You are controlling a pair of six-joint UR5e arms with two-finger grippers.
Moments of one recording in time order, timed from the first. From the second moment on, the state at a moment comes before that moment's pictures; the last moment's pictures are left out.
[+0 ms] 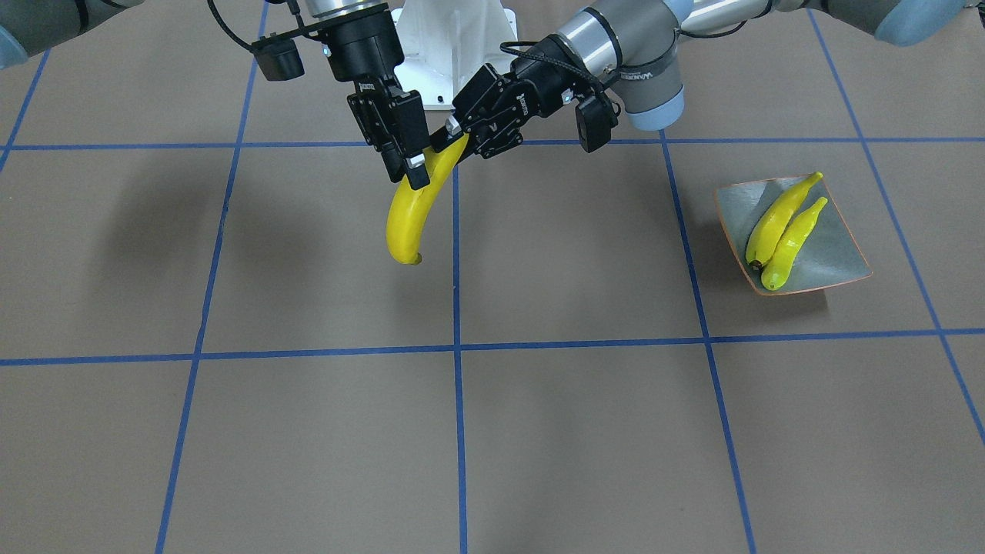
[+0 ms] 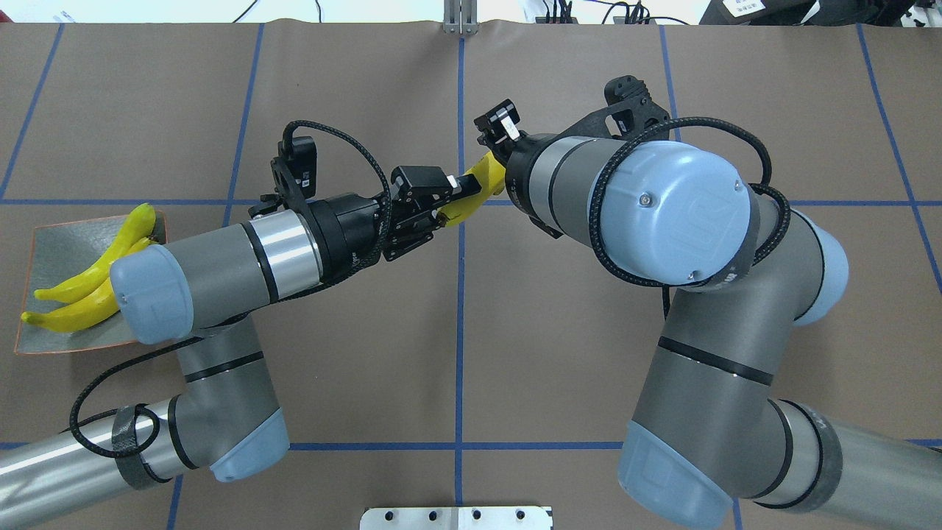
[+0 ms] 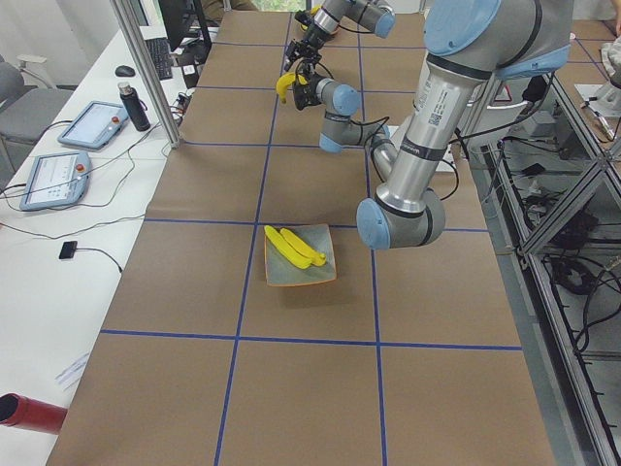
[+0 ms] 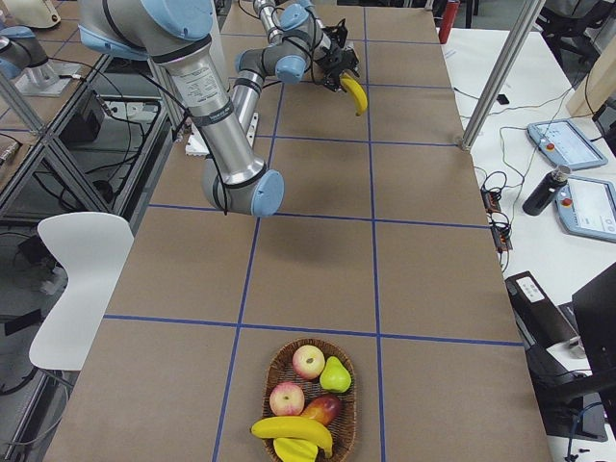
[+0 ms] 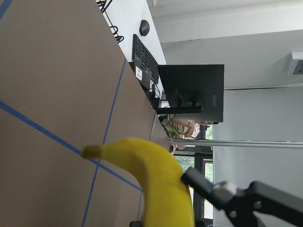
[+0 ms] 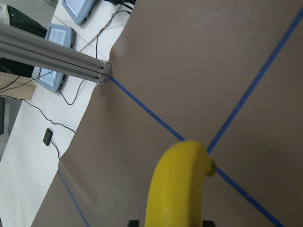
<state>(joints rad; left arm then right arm) -0.47 -2.09 -1.71 -2.88 -1.50 -1.91 0.50 -0.93 2.06 -1.53 1.39 2.15</state>
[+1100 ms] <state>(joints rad) -0.66 -1.69 -1.82 -2.95 -1.82 -1.34 0.91 -1.16 2.10 -1.54 1.86 1.54</state>
